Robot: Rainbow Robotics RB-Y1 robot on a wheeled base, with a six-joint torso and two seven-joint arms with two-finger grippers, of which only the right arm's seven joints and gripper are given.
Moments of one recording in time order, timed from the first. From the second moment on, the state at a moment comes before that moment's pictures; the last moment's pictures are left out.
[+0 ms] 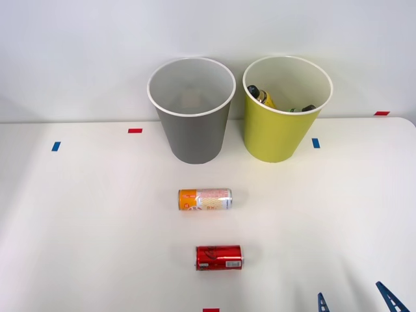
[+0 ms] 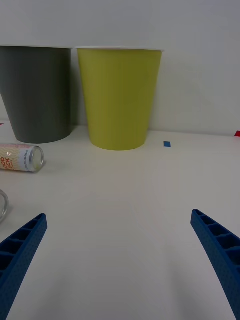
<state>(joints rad) 0.98 -0.23 0.14 -1.84 0.21 -0.82 1.32</state>
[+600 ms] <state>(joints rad) 0.98 -0.23 0.14 -1.84 0.21 -0.82 1.32</state>
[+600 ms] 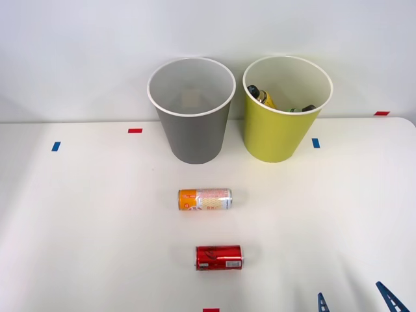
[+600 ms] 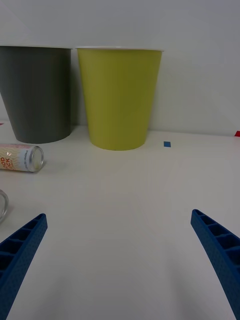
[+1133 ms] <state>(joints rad) 0.98 -0.23 0.14 -1.84 0.21 -0.82 1.32</state>
